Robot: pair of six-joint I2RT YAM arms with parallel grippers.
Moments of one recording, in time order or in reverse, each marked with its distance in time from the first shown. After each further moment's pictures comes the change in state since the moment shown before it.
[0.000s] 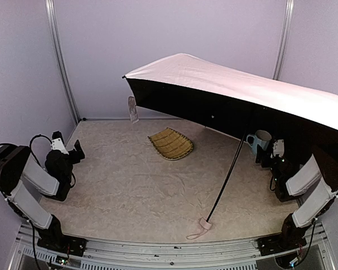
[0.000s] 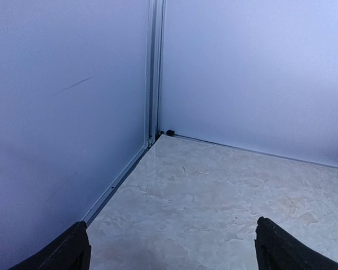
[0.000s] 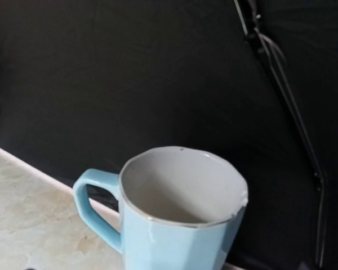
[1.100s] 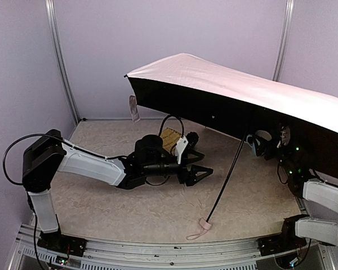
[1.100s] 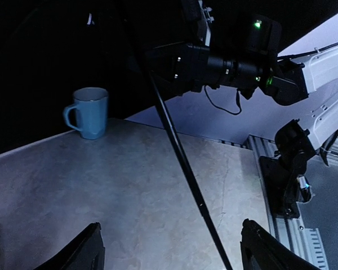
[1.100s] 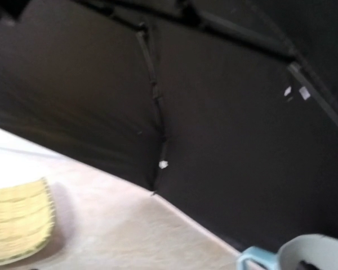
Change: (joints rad) left arm -0.946 0.323 0.852 -0.628 0.742 -0.038; right arm 0.019 -0.616 0.108 -0.663 -0.396 0.134
